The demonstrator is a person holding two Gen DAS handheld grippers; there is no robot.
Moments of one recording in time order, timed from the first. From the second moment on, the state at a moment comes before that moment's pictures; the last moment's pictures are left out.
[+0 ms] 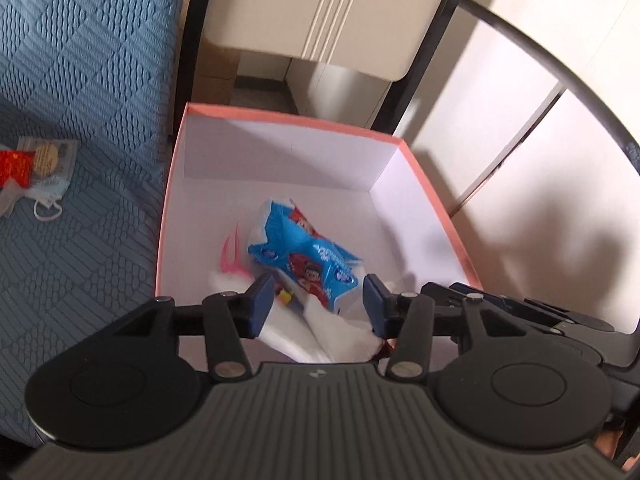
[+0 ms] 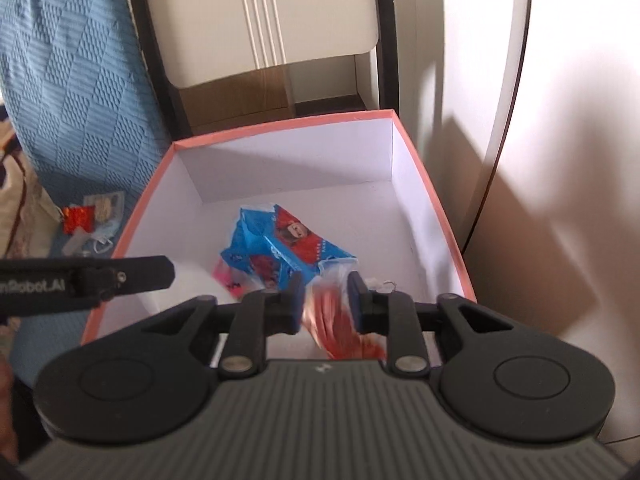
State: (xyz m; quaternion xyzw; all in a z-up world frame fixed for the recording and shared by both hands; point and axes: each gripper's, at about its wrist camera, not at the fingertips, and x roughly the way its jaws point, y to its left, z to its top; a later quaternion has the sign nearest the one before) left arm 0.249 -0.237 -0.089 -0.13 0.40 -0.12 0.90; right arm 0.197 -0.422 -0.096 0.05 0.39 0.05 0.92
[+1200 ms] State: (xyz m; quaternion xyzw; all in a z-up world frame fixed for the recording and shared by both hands) left arm 0.068 -0.078 0.003 -0.12 0.24 -0.03 0.96; right arm 0.078 -0.290 0.008 0.04 0.28 0.20 0.94
